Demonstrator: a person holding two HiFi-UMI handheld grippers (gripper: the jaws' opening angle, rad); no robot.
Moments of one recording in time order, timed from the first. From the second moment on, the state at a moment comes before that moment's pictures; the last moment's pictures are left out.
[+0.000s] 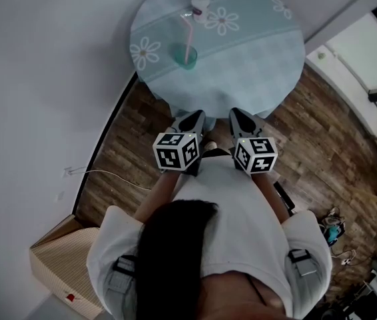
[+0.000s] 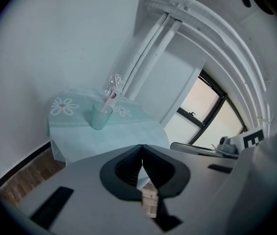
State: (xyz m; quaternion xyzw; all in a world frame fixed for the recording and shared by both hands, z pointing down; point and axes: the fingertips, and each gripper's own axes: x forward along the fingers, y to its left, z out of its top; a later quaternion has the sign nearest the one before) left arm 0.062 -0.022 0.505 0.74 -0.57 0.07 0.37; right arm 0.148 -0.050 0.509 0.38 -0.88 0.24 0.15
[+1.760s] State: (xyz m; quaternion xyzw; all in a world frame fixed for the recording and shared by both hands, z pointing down) left arm -0.052 -0.161 0.500 0.74 -0.56 0.07 0.37; right arm 0.043 -0.179 0.504 0.39 -0.88 0.24 0.15
